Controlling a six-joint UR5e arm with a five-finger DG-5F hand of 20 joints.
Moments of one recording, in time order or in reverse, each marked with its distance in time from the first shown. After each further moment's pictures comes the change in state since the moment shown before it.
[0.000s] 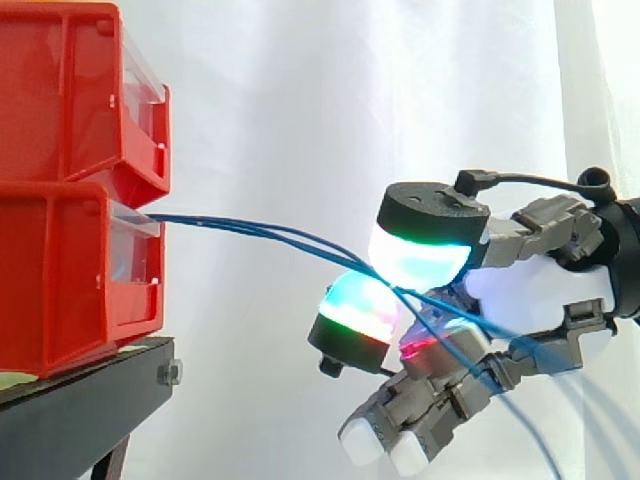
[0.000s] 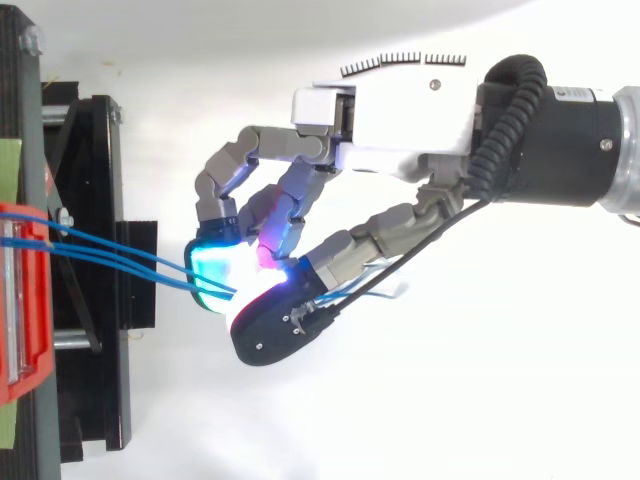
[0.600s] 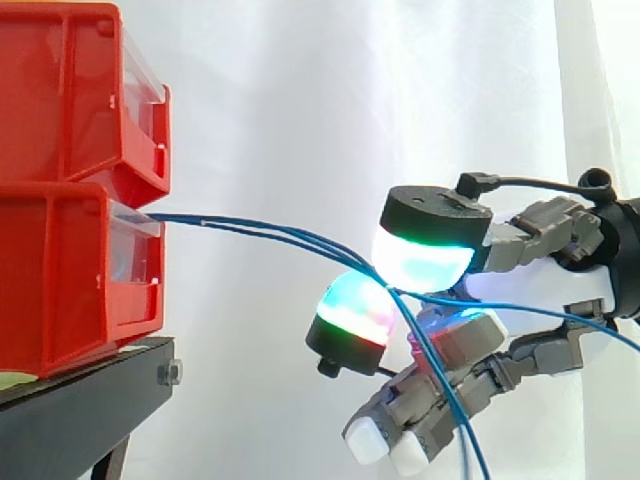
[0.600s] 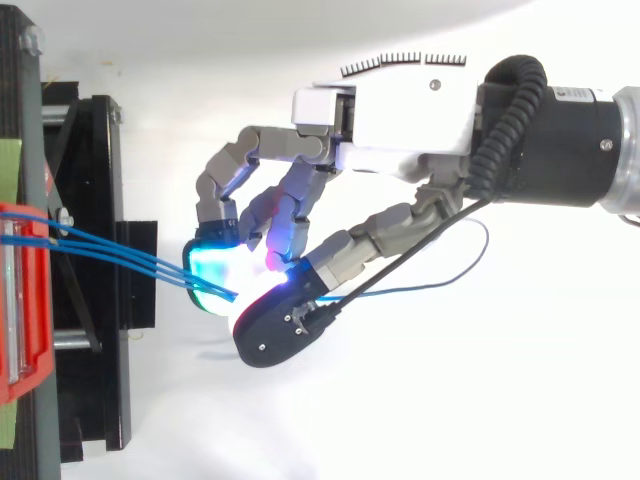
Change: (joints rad) arm 0.001 0.000 0.000 -0.001 0.001 0.003
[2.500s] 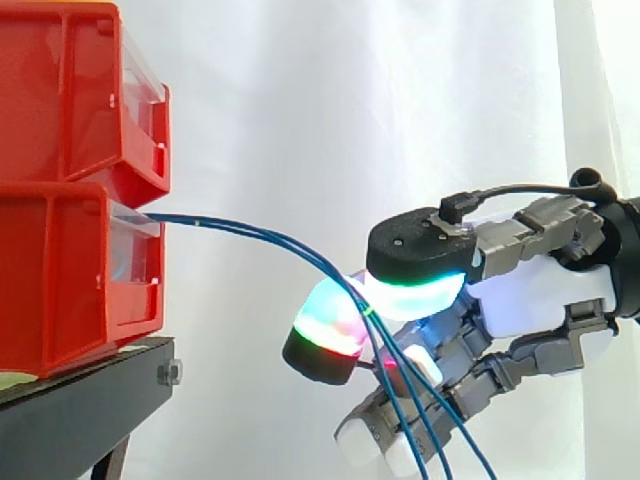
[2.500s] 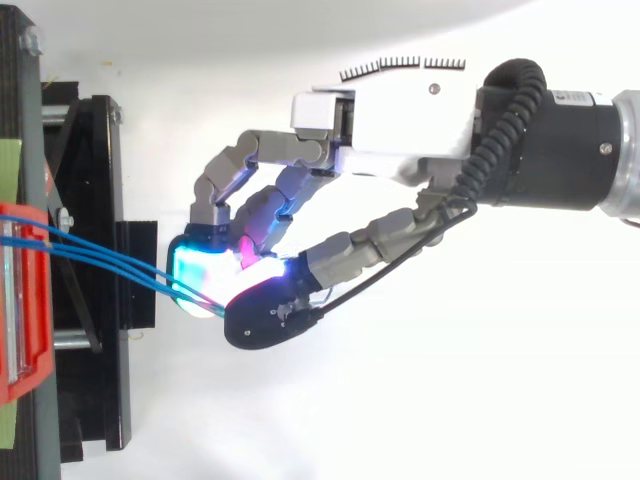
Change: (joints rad) arm 0.003 0.000 0.000 0.000 0.000 0.001
